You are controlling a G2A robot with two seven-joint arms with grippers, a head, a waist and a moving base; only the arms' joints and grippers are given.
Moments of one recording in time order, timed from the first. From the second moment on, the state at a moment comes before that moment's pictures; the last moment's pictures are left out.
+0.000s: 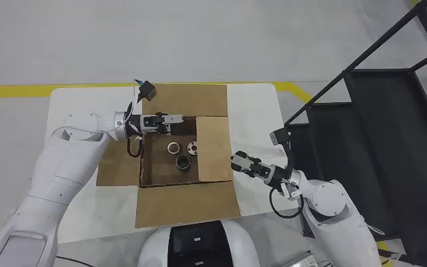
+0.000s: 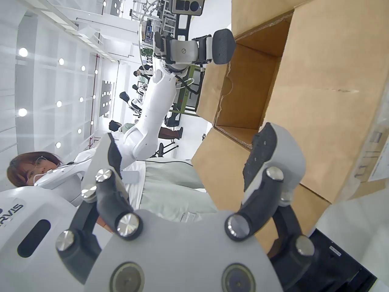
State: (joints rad) left arm 0.71 -1.08 -0.91 -1.17 -0.52 -0.34 -1.21; right arm -1.72 -1.14 1.50 -2.04 0.14 -0.21 0.78
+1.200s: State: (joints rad) left arm 0.54 -1.33 -0.68 -0.72 -0.71 -0.52 -1.14; right arm -1.73 -1.11 1.46 -2.08 0.23 -0.21 0.92
